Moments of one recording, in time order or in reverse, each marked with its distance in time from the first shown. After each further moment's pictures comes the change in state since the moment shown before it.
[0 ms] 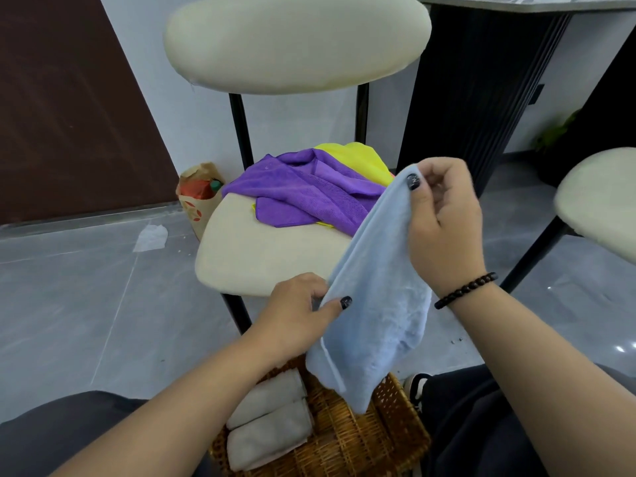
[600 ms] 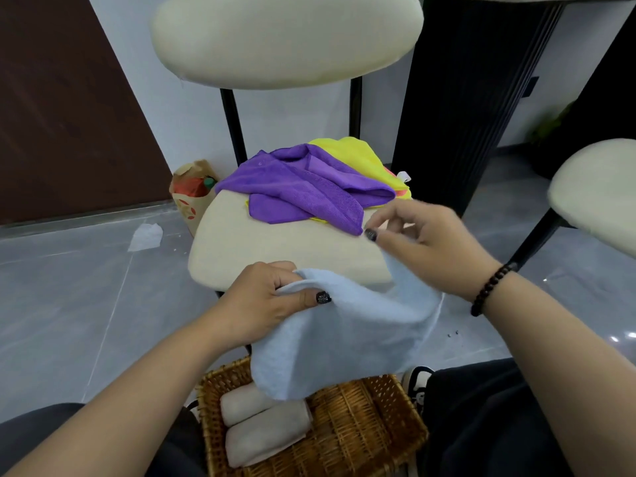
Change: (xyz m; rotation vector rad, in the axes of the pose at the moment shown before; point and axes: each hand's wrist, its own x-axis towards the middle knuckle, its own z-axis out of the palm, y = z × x) left_hand -0.005 0.000 -0.040 -0.159 -0.081 0.079; right_hand -0.002 0.012 -0.025 -0.110 -0.610 0.120
